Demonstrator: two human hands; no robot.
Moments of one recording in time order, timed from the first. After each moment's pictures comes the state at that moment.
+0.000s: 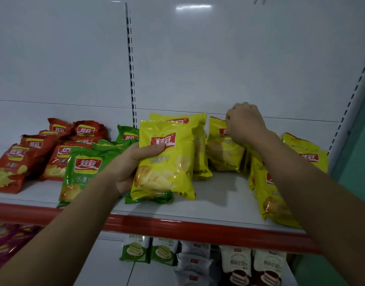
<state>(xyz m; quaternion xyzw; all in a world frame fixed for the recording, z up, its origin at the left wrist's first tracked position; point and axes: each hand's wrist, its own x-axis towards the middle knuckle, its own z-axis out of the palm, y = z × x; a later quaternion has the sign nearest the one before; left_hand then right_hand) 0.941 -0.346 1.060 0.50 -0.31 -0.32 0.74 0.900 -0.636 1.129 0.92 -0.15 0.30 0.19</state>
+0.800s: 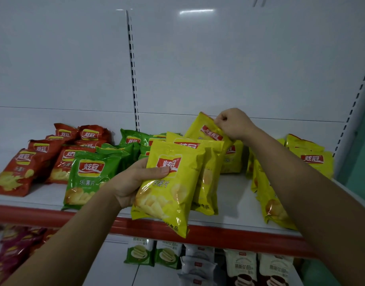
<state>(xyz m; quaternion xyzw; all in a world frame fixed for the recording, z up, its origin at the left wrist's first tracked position) 0.925 -0.344 1.050 0.51 -0.36 -0.34 0.70 0.907 -0.621 1.133 0.92 -0.12 0.30 -0.21</state>
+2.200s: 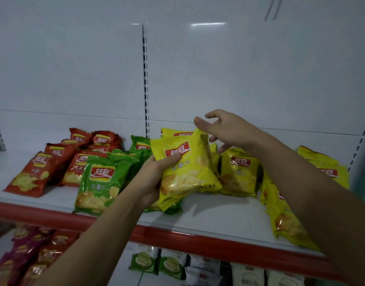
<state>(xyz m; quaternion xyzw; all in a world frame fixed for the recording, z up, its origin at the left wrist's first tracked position) 0.930 -0.376 1.062 0.52 -0.20 -0.21 0.80 0.868 -0.555 1.160 0.90 -0.04 0.20 -0.38</state>
